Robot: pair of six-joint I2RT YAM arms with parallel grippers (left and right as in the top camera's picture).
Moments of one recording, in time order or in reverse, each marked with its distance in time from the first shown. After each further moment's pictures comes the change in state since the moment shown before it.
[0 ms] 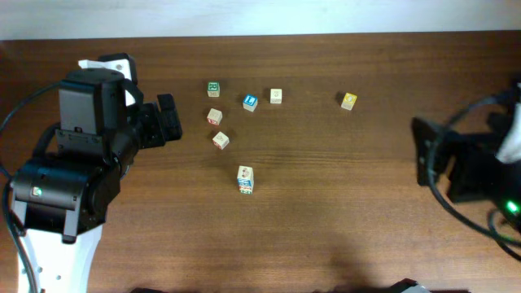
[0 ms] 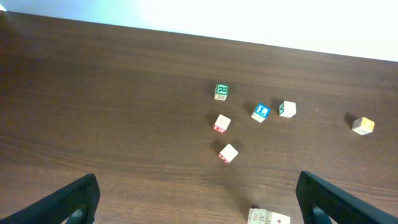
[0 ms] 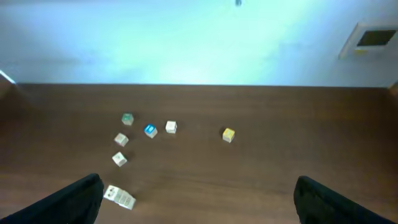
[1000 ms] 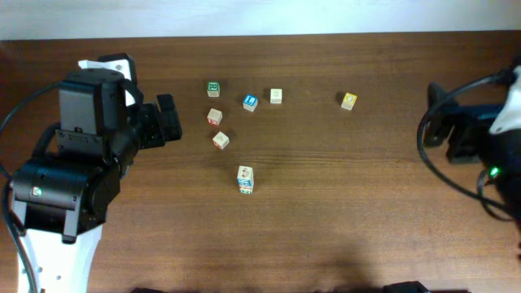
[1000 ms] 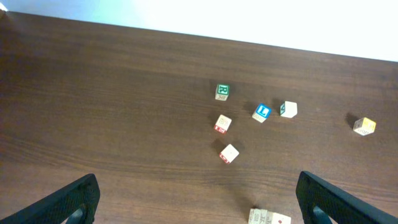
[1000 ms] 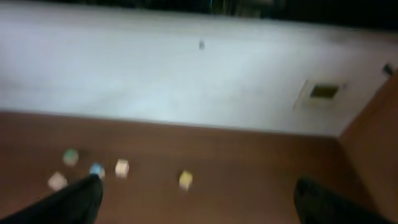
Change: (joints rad) left arm 0.000 0.000 0.000 -0.001 -0.003 0.000; right arm -0.367 -0.280 -0.720 0.650 -0.207 -0.311
